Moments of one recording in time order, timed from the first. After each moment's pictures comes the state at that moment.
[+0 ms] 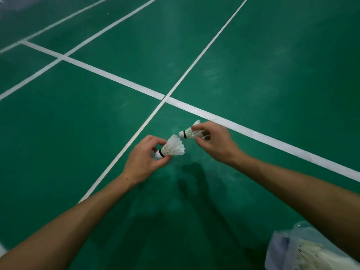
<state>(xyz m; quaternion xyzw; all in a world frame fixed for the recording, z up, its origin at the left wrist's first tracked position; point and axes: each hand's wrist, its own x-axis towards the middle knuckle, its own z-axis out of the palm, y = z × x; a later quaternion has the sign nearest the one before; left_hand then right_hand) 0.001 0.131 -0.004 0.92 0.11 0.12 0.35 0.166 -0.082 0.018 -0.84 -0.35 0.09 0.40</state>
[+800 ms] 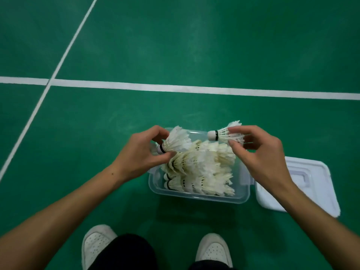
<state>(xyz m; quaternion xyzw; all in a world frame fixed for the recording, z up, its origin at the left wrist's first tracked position) -0.037 -0.205 0.066 0.89 -0.16 -0.04 0.43 -0.058 -0.519 0.092 -0.88 -0.03 -0.06 0.47</state>
